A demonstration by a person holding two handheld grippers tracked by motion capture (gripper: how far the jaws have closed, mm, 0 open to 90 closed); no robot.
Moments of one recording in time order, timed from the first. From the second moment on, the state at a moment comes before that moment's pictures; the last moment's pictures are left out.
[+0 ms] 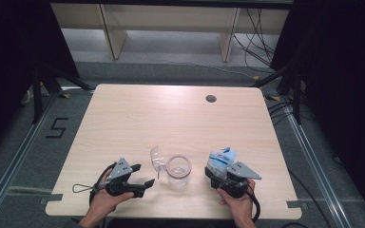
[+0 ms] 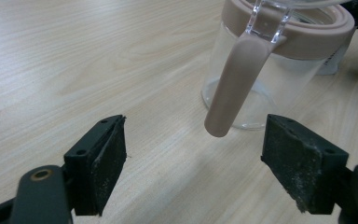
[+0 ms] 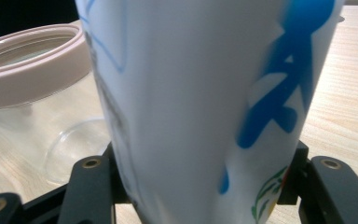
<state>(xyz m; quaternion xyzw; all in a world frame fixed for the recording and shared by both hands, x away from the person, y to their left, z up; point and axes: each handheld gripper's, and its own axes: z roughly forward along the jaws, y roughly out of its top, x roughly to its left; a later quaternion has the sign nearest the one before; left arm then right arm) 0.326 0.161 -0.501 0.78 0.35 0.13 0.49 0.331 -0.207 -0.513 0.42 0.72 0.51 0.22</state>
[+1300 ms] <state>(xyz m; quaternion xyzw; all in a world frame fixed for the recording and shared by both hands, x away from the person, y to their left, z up) 0.328 0.159 -0.501 0.79 0.35 0.13 0.49 0.333 -0.207 -0.500 0.41 0.74 0.48 0.22</state>
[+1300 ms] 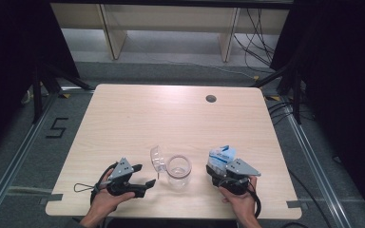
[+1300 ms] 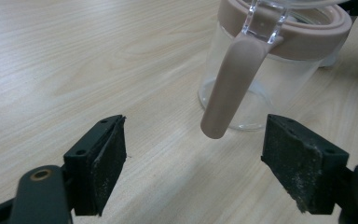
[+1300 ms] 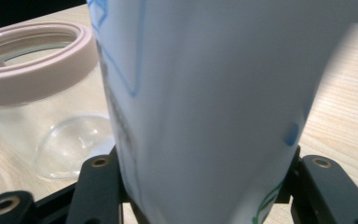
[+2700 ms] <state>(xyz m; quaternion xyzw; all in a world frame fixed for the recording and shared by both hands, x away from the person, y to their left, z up) 0.337 0.132 -0.502 0.80 0.30 0.14 0.50 0.345 -0.205 -0.481 0.31 0.79 0.43 0.33</state>
